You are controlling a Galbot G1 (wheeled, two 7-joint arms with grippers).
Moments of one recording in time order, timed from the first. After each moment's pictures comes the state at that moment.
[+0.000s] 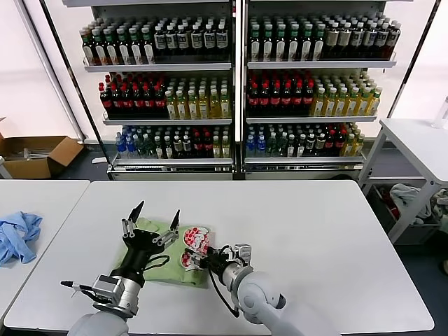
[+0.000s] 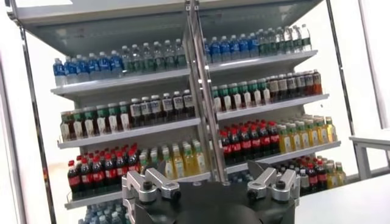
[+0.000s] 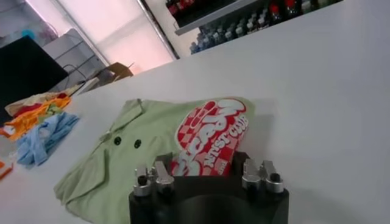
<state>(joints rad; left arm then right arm) 1.41 -1.05 -0.34 -2.28 -0.24 0.22 -0.26 -0.81 1.23 -0.29 1.69 1.06 -0.44 0.33</state>
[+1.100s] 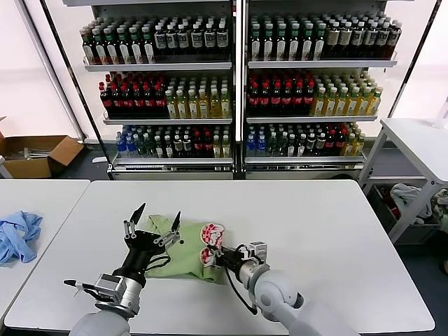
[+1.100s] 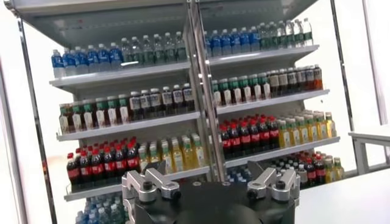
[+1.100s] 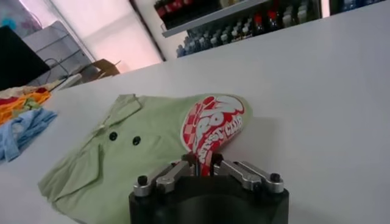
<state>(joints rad) 1.40 -1.06 -0.33 -2.26 -0.25 0.23 -0.26 -0.83 1.12 -0.23 1.76 1.03 -0.43 0.31</state>
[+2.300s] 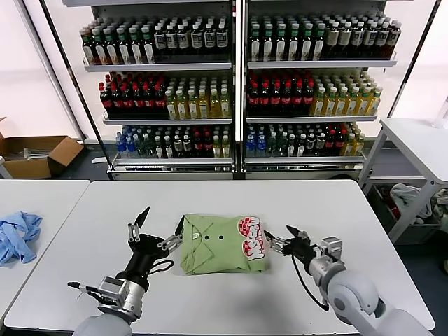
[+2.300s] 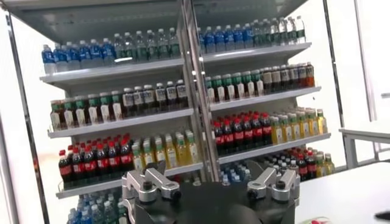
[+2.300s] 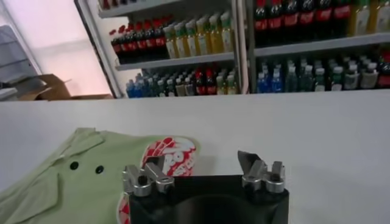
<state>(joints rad) 1.41 -1.05 -0.32 -2.27 -0.25 0.23 -0.25 -1.08 0.80 0.13 1.96 0.94 -0.36 0.22</state>
